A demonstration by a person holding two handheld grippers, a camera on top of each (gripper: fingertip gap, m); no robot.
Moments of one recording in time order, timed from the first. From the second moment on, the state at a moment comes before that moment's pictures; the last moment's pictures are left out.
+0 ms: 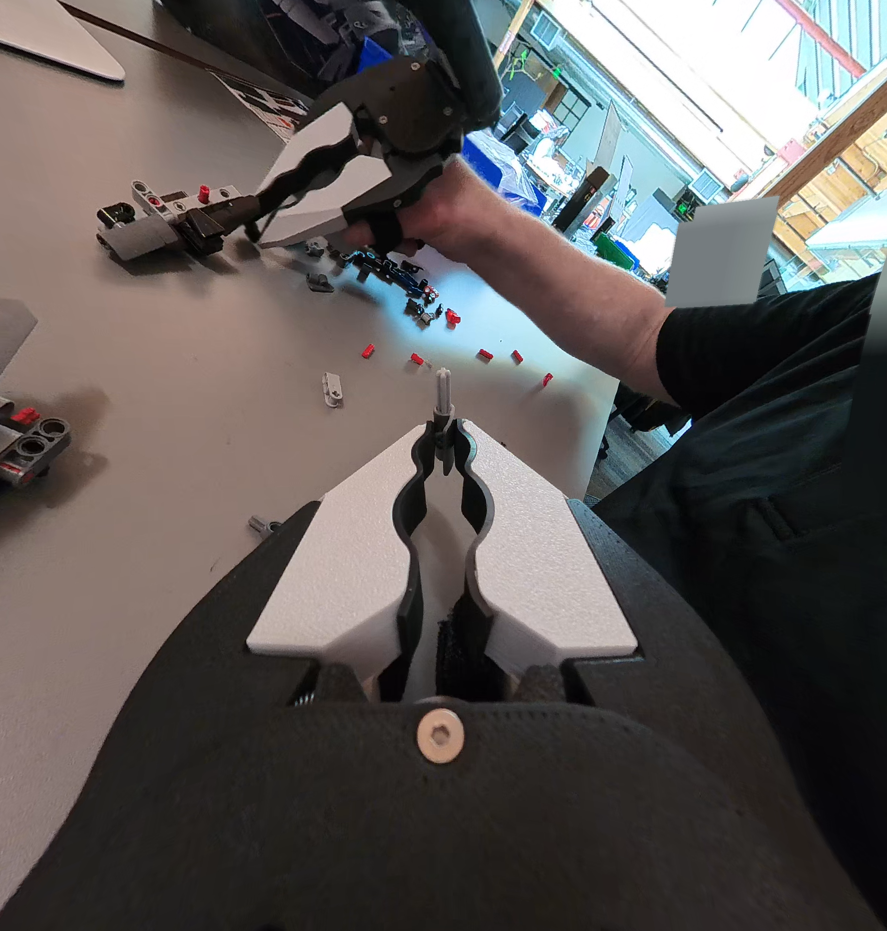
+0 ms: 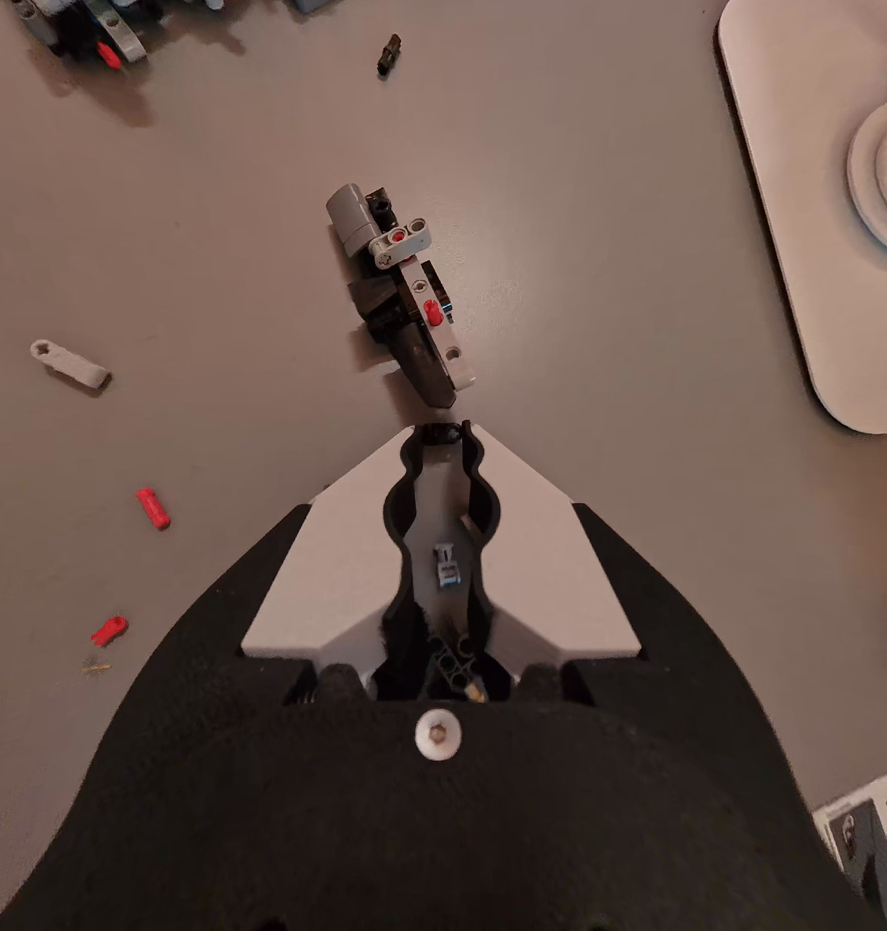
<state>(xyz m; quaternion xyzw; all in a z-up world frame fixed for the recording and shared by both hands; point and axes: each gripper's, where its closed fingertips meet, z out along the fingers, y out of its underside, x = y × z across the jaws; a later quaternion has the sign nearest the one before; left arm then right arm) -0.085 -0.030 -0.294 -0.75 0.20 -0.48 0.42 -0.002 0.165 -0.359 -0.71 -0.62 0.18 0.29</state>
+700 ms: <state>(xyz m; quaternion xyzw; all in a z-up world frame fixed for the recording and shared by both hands) -0.098 0.013 -0.253 -0.71 0.22 -0.51 0.44 -0.091 0.013 -0.255 -0.37 -0.78 0.16 0.47</state>
